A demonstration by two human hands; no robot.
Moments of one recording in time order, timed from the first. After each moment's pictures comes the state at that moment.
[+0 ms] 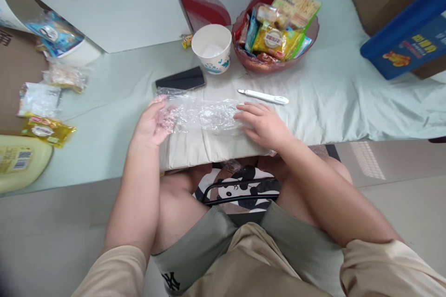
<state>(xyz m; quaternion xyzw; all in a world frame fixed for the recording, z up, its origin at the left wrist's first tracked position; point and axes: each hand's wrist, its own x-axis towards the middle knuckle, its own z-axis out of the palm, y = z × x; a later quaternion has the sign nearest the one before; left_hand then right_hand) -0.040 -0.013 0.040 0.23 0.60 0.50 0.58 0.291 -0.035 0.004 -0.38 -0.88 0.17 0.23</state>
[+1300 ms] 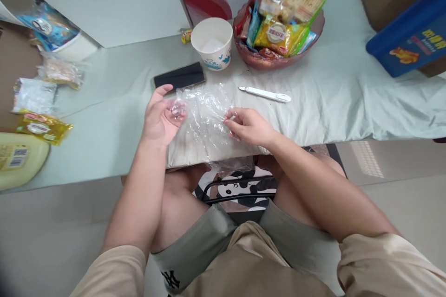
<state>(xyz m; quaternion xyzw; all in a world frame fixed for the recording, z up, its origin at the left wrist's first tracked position) -0.015 -0.025 0.039 0.38 0.51 0.52 0.57 0.242 -0.033 0.030 -0.44 -0.59 0.63 0.25</state>
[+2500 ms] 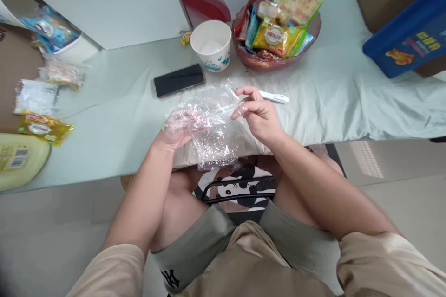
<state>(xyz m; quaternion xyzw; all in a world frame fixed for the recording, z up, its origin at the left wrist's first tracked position) 0.003 -0.034 0.025 0.39 0.44 0.40 0.71 0.251 -0.029 0.017 -0.39 -0.61 0.44 0.53</state>
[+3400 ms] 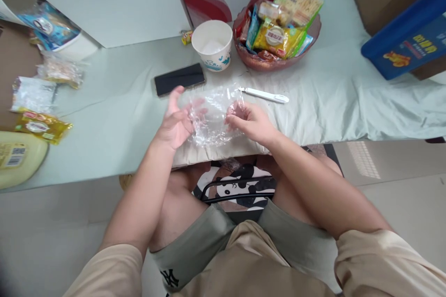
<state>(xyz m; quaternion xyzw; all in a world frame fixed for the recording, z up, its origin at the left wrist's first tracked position) 0.003 -0.034 0.028 0.39 0.42 0.46 0.68 0.245 -0.033 0.034 -0.43 -0.56 0.61 0.35</state>
